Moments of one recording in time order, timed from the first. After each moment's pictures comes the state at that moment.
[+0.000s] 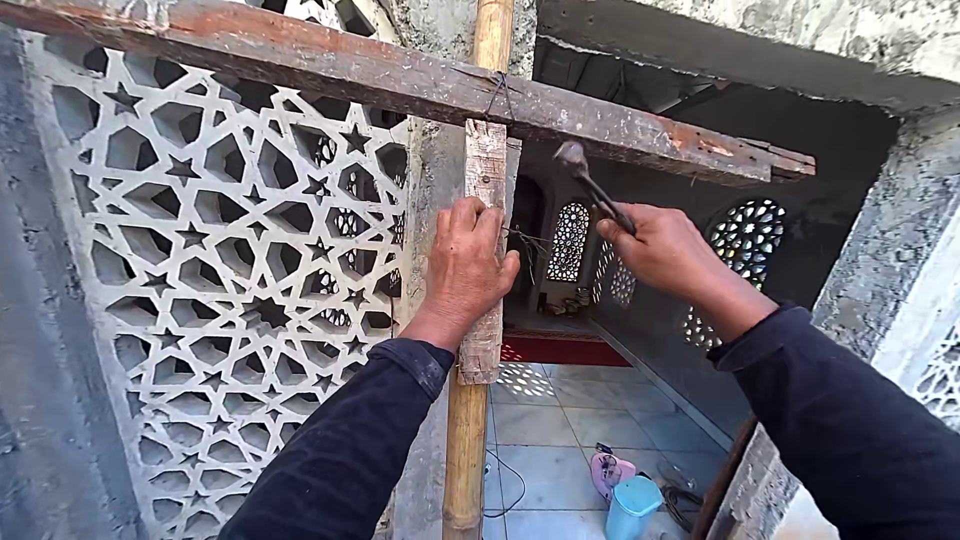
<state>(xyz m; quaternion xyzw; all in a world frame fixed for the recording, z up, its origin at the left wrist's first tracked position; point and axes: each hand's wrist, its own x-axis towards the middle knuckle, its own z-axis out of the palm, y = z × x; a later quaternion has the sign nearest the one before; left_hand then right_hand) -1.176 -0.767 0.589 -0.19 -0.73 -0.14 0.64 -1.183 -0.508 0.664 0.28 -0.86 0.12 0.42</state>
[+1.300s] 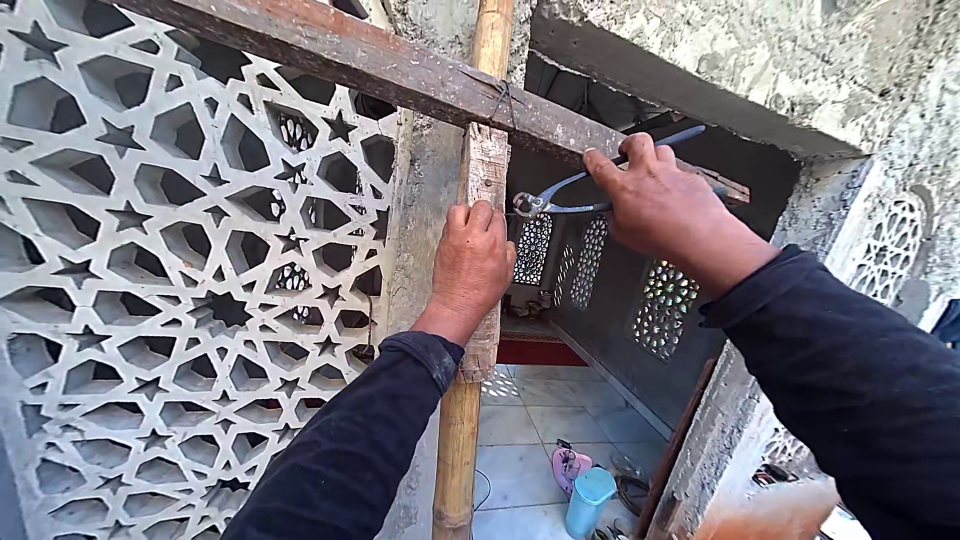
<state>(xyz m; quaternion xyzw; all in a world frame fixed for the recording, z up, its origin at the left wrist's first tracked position) -1.165 -0.762 0.590 -0.18 -0.74 -0.14 0.63 -1.129 -0.562 0.719 0.11 -0.87 -0.21 0.44</state>
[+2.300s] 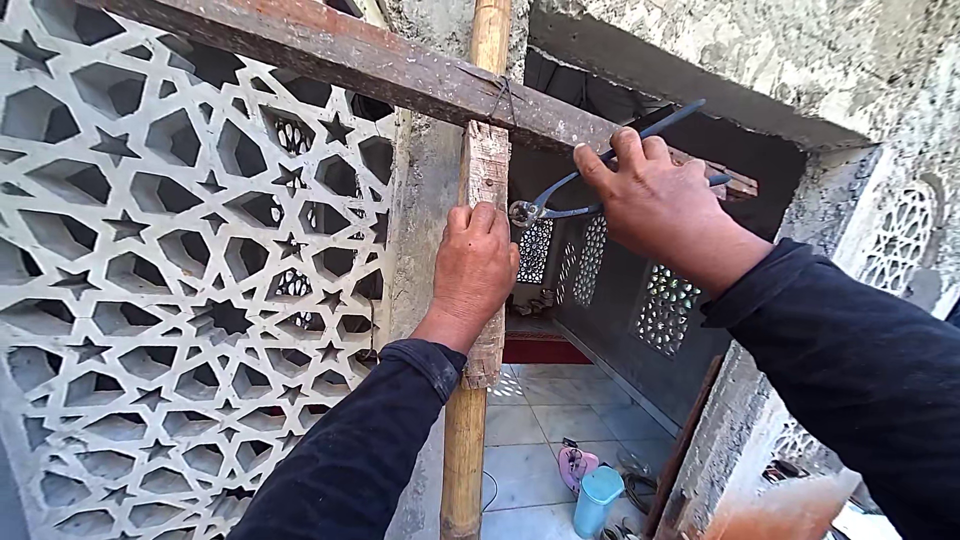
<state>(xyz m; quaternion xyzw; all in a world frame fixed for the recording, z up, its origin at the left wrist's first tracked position) -1.168 -0.764 0.589 -0.18 -0.74 -0.13 0.64 -1.135 -0.574 0.712 0.10 -0.84 -0.26 0.46</state>
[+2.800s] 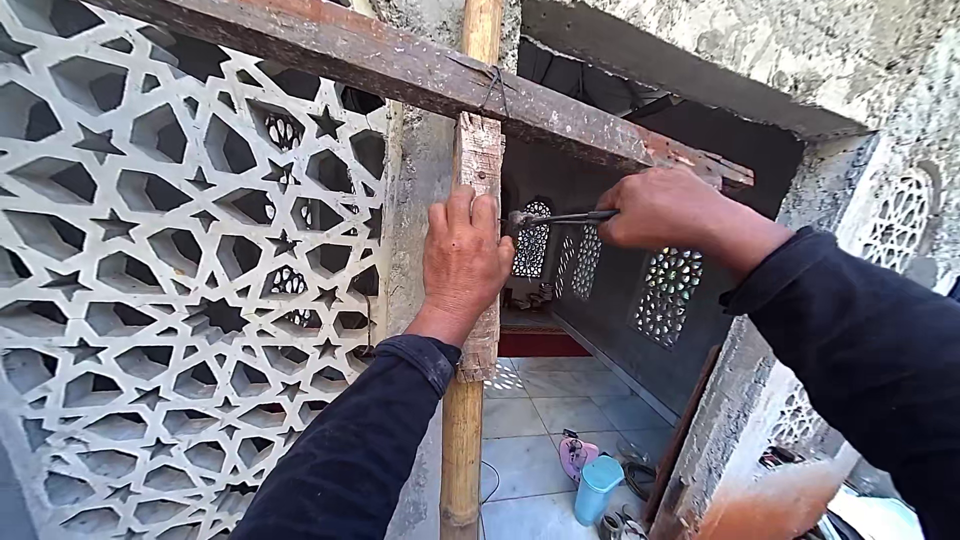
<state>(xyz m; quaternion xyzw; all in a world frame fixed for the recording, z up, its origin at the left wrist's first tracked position) -1.167 -0.763 0.588 -0.14 -0.74 -0.19 0.62 -1.132 -0.549 0.722 0.13 -0.92 -0.20 0.30</state>
